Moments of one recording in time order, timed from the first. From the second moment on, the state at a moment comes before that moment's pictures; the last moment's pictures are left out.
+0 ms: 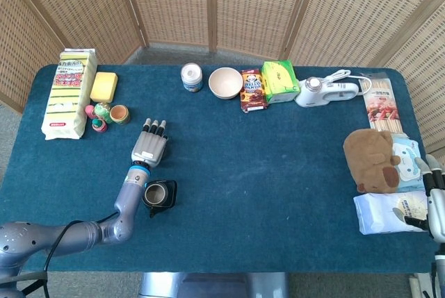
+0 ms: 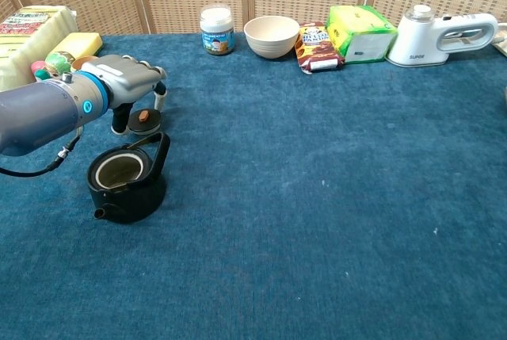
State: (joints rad) left arm -0.97 -1.73 -0.14 -1.27 0.54 1.00 1.01; right arm 0.05 -0.98 0.13 -1.79 -1.31 1.44 -0.03
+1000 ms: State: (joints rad) left arm -0.91 -1.58 -0.16 -1.49 0.66 1.11 0.90; right arm 0.06 -0.99 0.13 -1.79 -1.31 1.44 -0.04
